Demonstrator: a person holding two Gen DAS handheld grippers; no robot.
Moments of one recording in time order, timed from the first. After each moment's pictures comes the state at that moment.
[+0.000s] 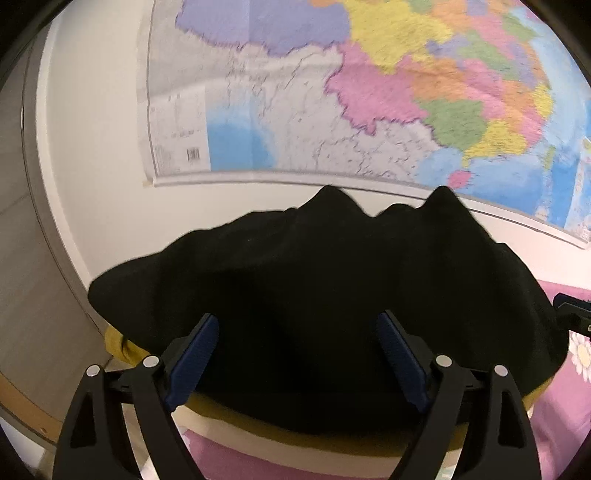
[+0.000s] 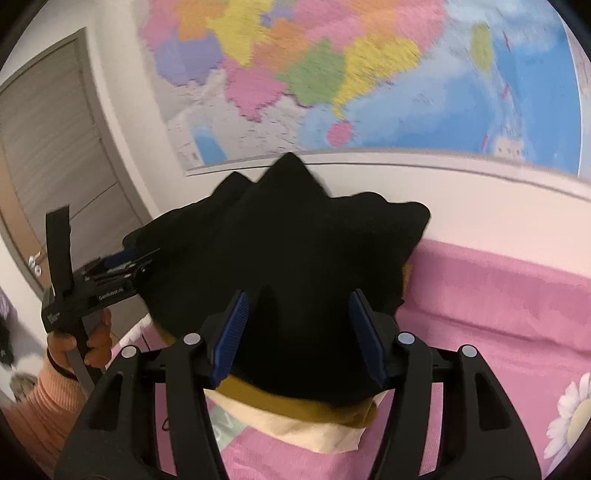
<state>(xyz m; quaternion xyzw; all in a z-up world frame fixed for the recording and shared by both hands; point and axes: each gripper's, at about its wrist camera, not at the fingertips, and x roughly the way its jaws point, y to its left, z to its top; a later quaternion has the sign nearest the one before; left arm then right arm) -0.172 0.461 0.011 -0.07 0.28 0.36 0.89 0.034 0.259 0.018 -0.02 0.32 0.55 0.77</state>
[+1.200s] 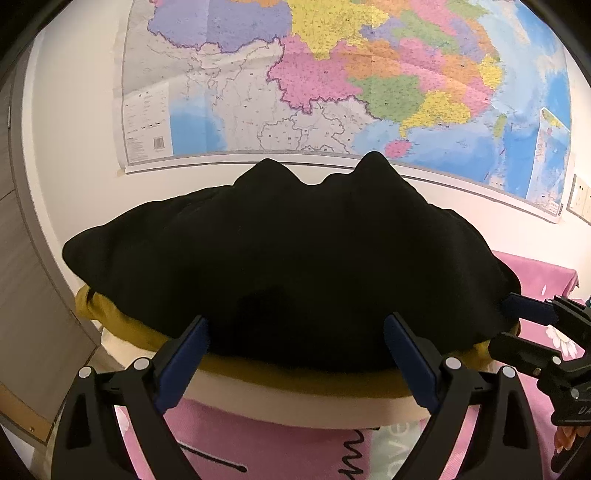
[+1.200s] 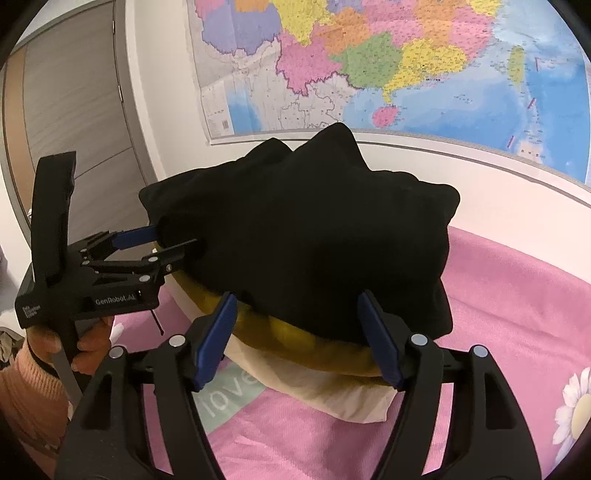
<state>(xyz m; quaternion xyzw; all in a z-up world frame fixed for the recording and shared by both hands) -0.173 0.395 -0.005 -0.08 0.28 0.33 0.90 -0.019 0.256 0.001 -0.08 0.29 0.56 0.77</state>
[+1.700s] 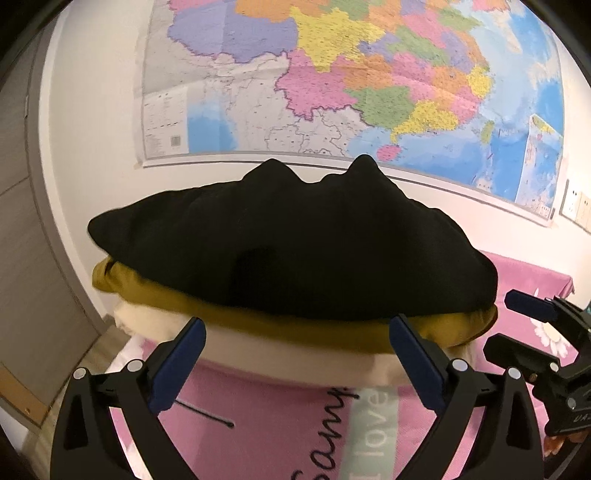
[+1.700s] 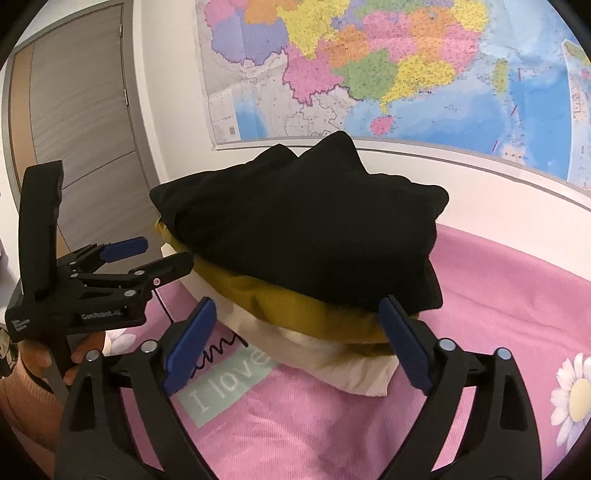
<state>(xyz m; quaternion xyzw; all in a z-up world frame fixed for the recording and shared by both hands) -0.201 0.358 -0.006 -0.10 0.27 0.35 0.90 -0.039 0.229 0.003 -0.07 0.27 0.56 0.78</state>
